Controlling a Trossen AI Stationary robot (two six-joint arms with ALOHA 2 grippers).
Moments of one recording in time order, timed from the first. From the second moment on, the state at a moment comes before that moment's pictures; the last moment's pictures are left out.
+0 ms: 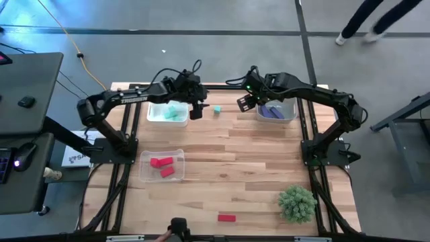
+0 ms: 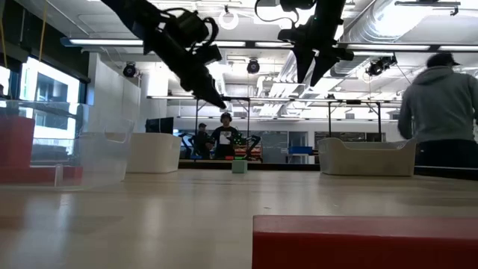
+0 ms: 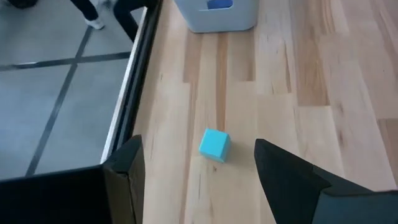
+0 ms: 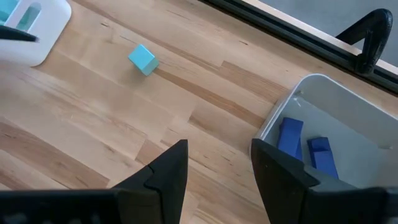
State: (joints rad) left arm 0.65 1.59 1.10 -0.25 0.15 0.50; right arm -0.38 1.58 1.54 -1.13 0.23 0.66
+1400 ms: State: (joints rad) left arm 0.65 2.02 1.41 -0.42 0.26 0.69; right arm -0.38 1.58 1.54 -1.12 0.23 0.60
